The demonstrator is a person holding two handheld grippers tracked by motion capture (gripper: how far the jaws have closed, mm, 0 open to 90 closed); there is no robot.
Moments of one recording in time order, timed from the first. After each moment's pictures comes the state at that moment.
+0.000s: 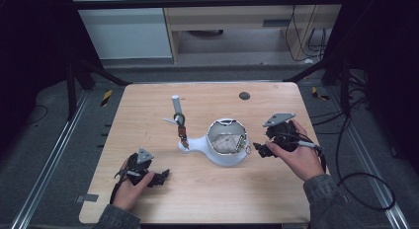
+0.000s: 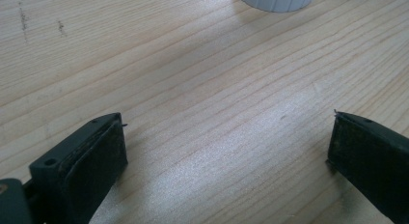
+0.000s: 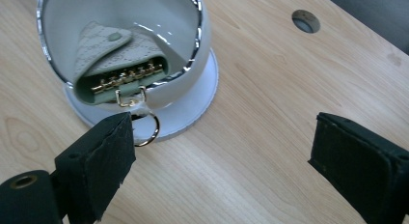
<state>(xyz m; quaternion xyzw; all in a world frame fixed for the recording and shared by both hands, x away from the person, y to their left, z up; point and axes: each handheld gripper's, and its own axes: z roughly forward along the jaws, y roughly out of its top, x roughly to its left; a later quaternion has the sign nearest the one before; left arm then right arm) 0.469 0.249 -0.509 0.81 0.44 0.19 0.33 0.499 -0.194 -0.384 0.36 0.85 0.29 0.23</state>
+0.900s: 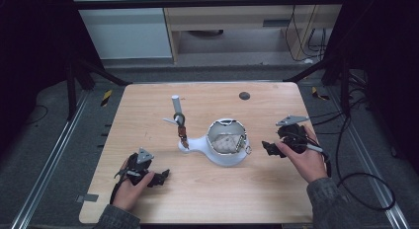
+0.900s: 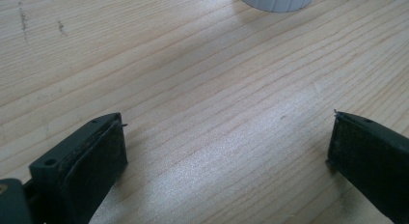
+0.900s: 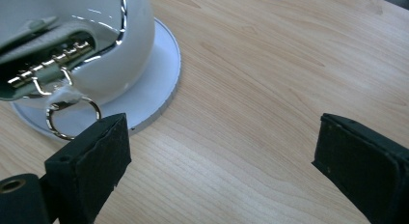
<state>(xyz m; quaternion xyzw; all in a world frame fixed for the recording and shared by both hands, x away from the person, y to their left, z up) 0.469 0.249 -0.509 0.81 0.43 0.19 0.33 0.508 -0.227 -0.413 0.45 0.81 0.31 0.23</state>
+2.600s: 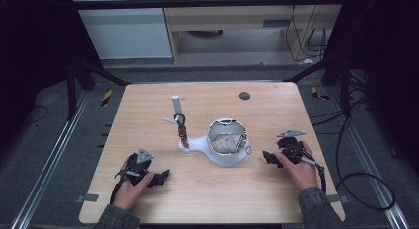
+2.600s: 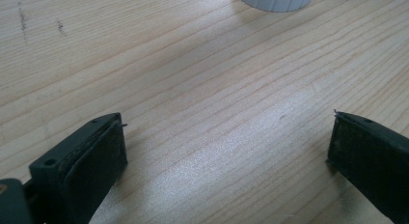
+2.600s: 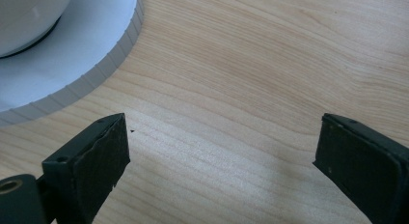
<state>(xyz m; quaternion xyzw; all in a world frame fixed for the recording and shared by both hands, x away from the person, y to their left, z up) 0.469 0.249 -0.509 0.81 0.43 0.19 0.33 0.513 -0.240 -0.488 0.51 0.78 0.31 0.21</state>
